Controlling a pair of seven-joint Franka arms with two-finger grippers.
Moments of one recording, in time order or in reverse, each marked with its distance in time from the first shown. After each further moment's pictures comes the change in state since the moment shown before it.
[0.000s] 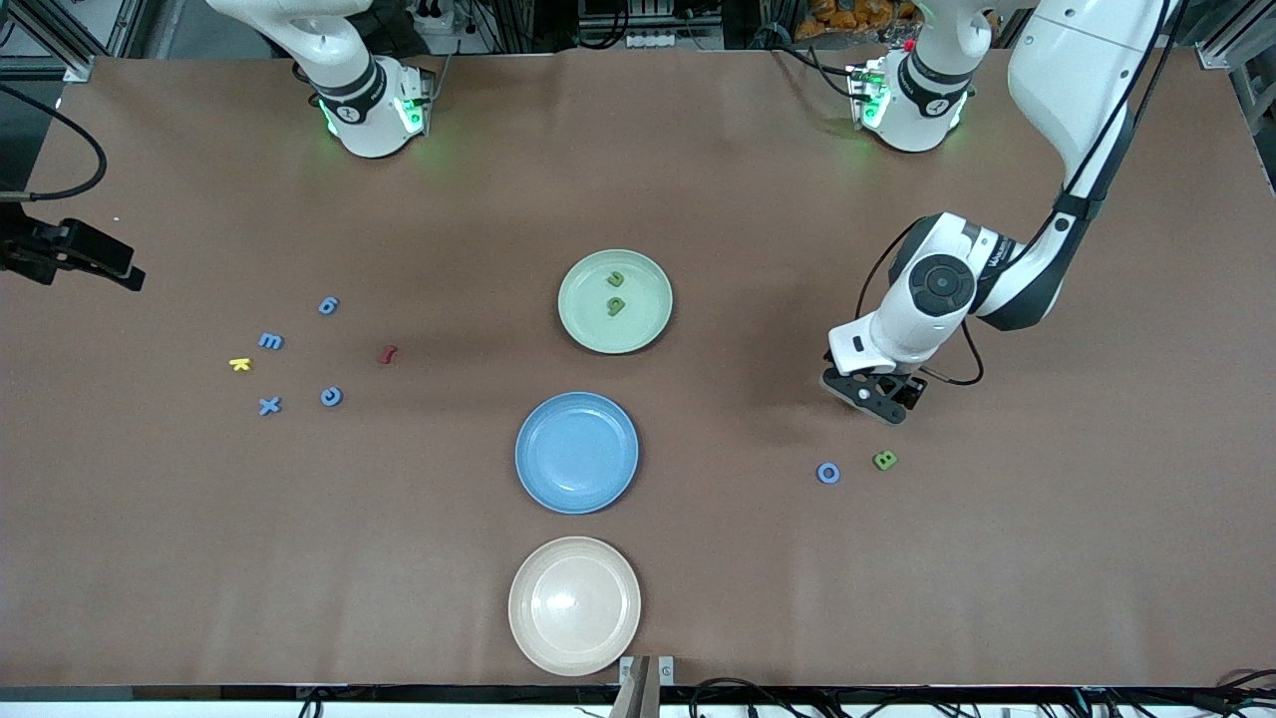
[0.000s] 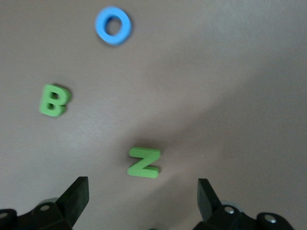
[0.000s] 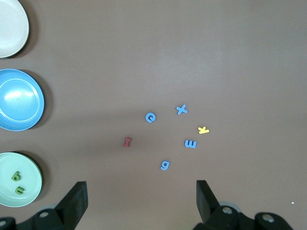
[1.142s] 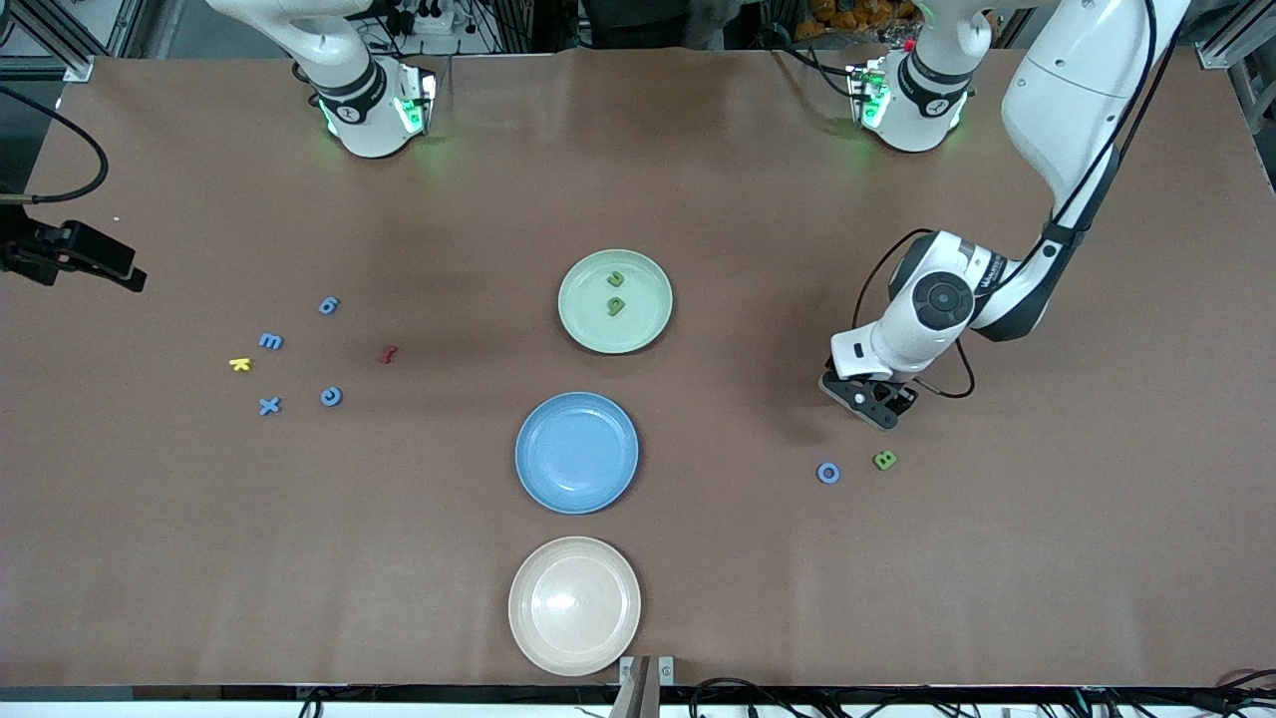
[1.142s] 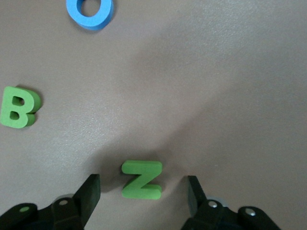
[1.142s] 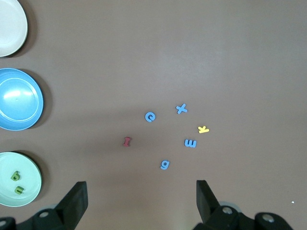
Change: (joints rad) left arm 0.003 0.089 0.033 -0.008 0.000 0.115 0.093; right arm -0.001 0.002 0.000 -0.003 0.000 0.000 0.000
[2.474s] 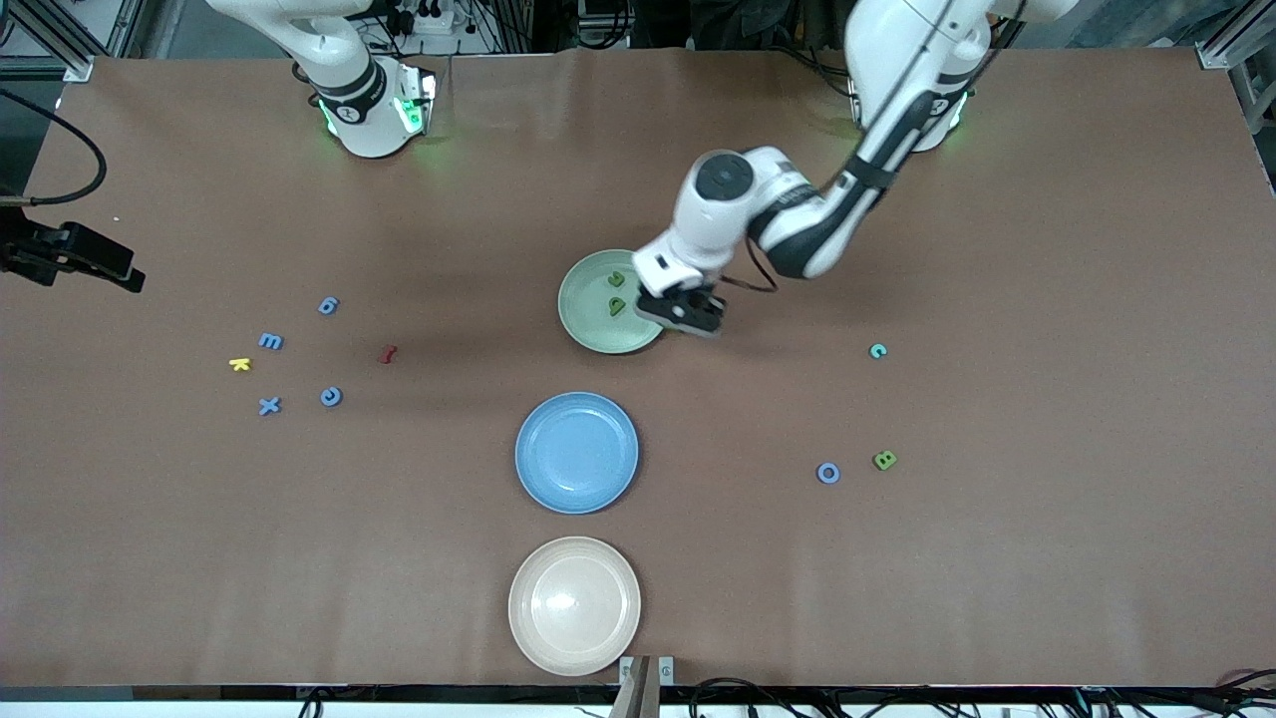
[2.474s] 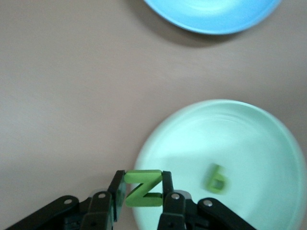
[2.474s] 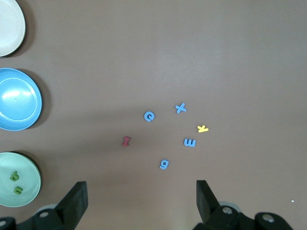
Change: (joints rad) left arm -0.480 -0.010 -0.087 0.125 -0.025 0.006 -0.932; right arm -0.004 0.001 0.000 -0.003 0.000 0.000 0.000
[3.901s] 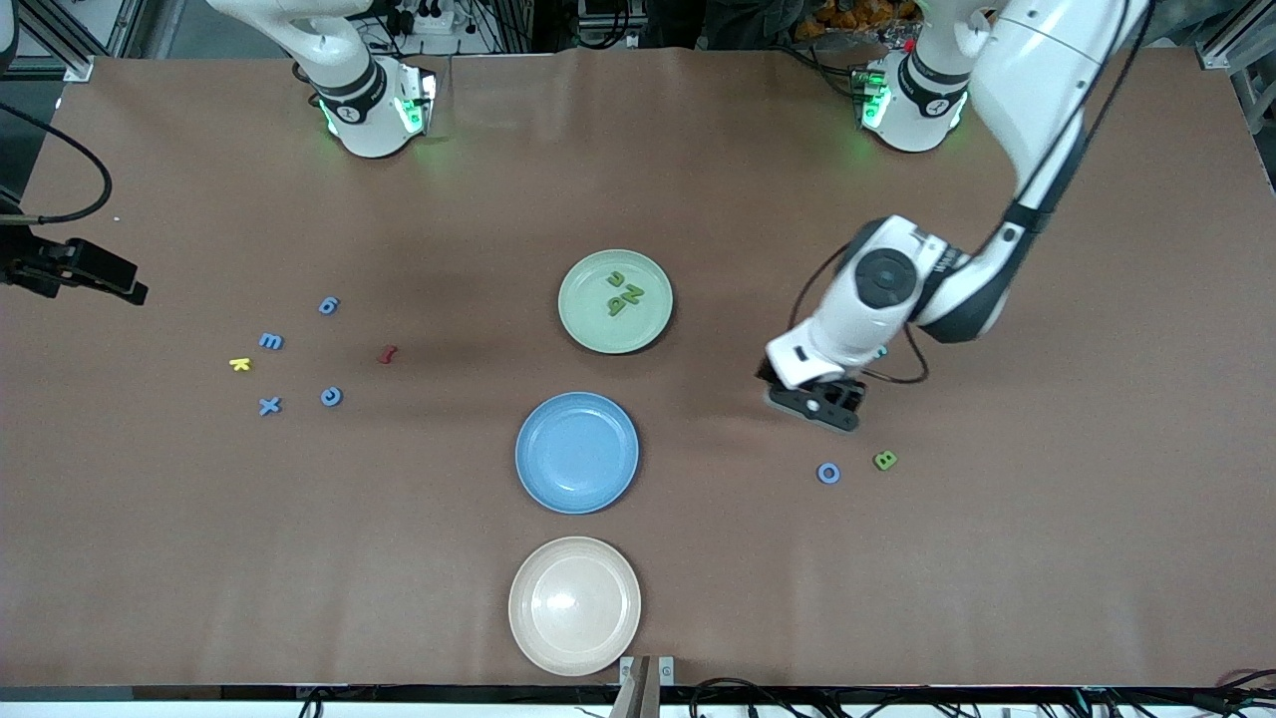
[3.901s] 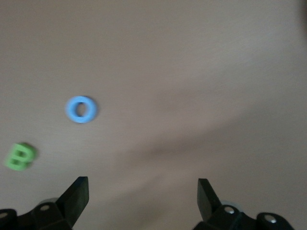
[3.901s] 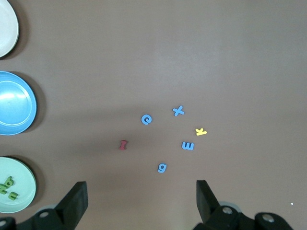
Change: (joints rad) left arm 0.442 -0.003 -0.028 0.055 -0.003 -0.124 0.618; right arm -0.006 0.021 0.002 -0.004 -0.009 0.024 0.000
